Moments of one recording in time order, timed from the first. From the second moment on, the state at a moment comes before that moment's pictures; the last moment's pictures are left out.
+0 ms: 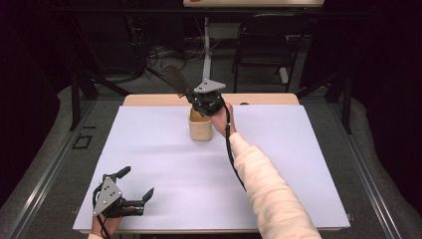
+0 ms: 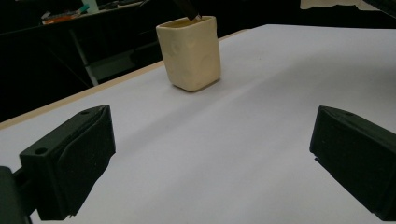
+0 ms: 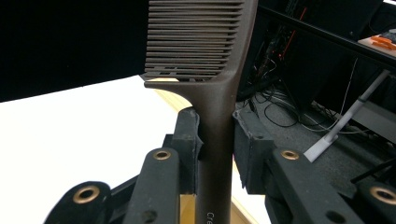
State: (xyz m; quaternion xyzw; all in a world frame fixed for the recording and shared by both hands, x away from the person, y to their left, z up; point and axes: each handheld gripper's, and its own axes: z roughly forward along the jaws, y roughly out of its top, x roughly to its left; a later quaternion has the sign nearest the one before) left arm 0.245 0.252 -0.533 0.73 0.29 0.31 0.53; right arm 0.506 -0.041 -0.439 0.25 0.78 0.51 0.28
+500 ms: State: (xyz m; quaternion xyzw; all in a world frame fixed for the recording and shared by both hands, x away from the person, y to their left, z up) left arm 0.245 0.252 -0.533 0.73 0.30 0.31 0.53; right arm 0.508 -0.041 -0.446 0.25 0.78 0.50 0.27
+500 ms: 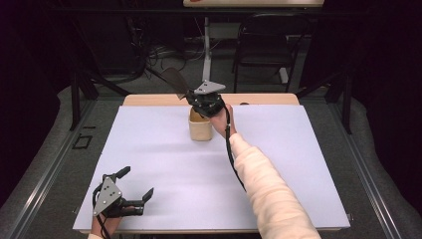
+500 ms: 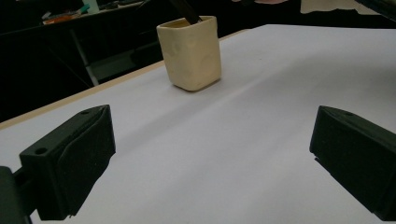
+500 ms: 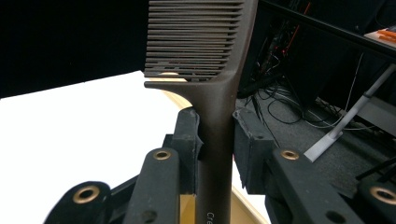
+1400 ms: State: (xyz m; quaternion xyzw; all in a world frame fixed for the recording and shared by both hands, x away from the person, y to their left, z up) left arm 0.245 0.252 -0.533 0.73 0.30 0.31 0.53; right arm 0.509 -0.044 -0.459 0.26 0.79 0.49 0.26
